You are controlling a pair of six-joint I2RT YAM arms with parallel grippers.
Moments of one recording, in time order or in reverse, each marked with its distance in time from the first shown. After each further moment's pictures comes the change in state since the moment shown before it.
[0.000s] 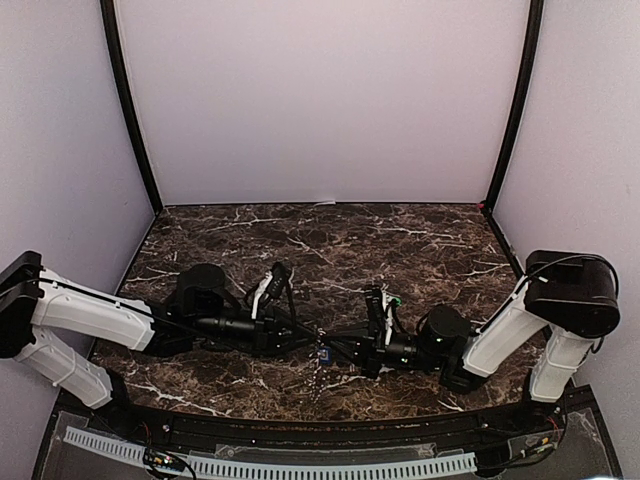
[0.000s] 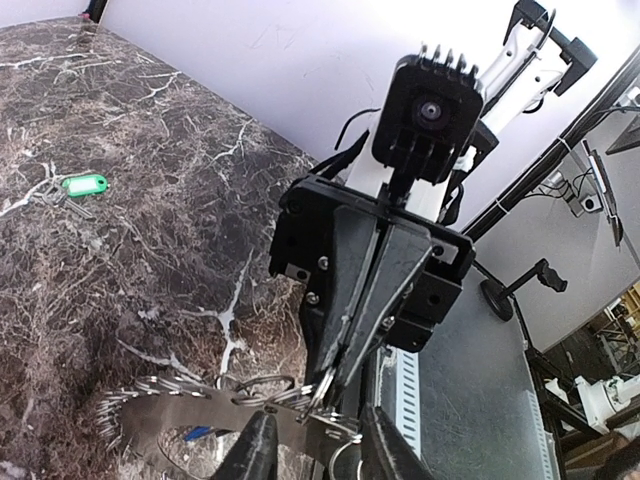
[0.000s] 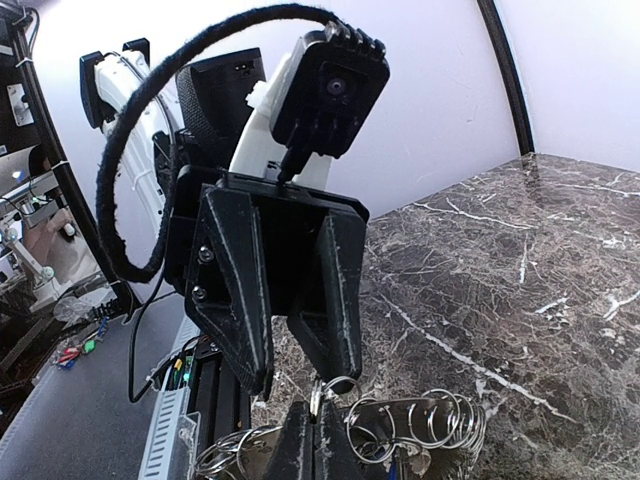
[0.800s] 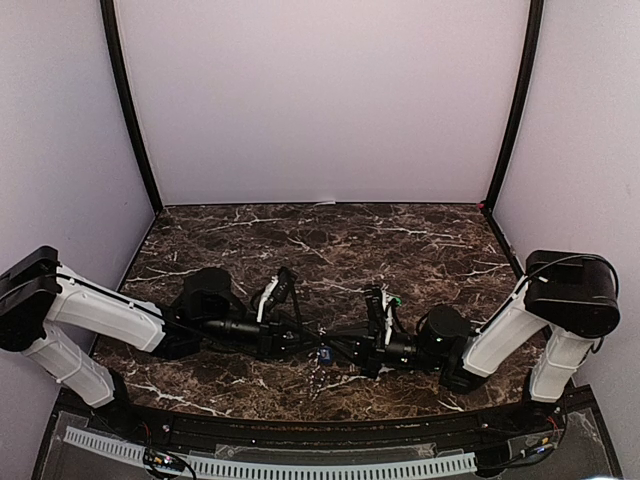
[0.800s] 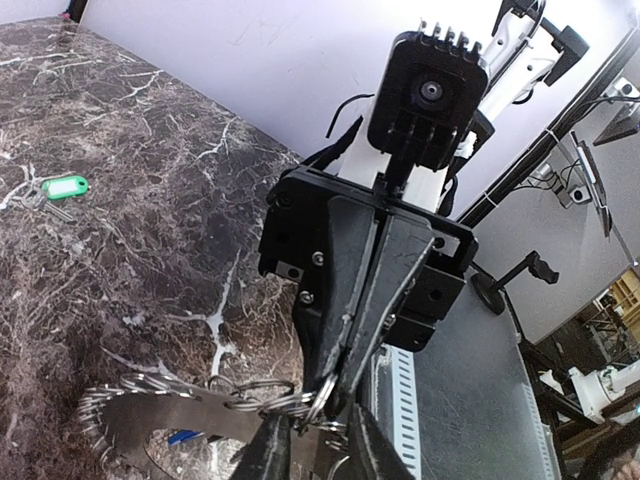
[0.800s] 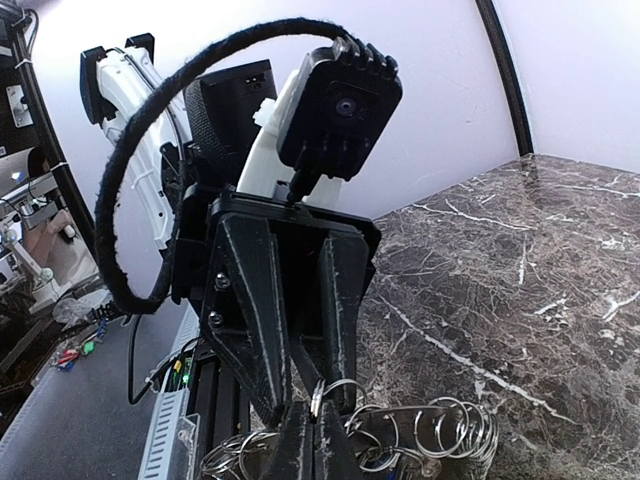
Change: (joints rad) left arm 0.000 0.080 -0.003 0.105 0.045 -0.003; right arm 0.002 0.000 0.002 0.001 -0.003 0.001
